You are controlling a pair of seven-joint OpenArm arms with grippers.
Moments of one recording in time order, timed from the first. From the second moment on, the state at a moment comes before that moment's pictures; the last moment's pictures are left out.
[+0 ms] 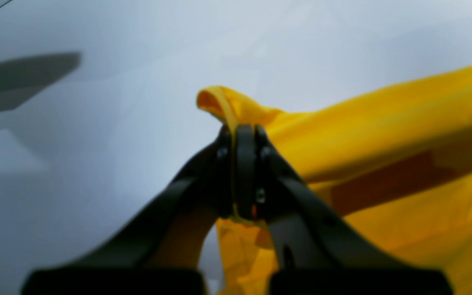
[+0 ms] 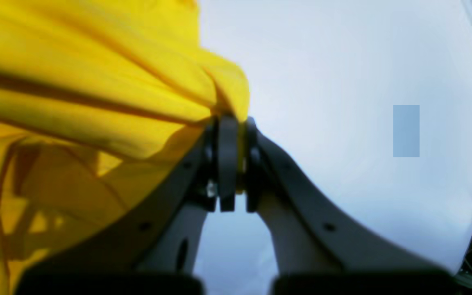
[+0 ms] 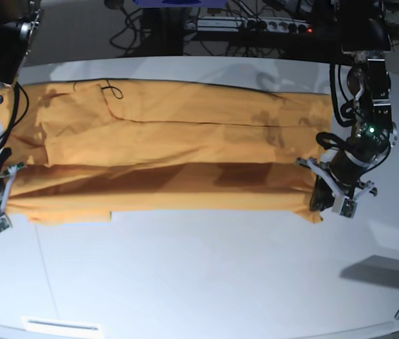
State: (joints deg) left arm 2.2 -25.4 -9.9 96.4 -20.3 -24.3 33.5; right arm 9.0 18.8 19.8 95.0 -9.7 41.7 -57.6
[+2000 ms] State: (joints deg) left arm 18.4 -25.4 -9.9 103.8 -5.6 -24.4 33.1; right arm -8.7 13.0 24.8 103.7 -9.7 41.7 -60.0
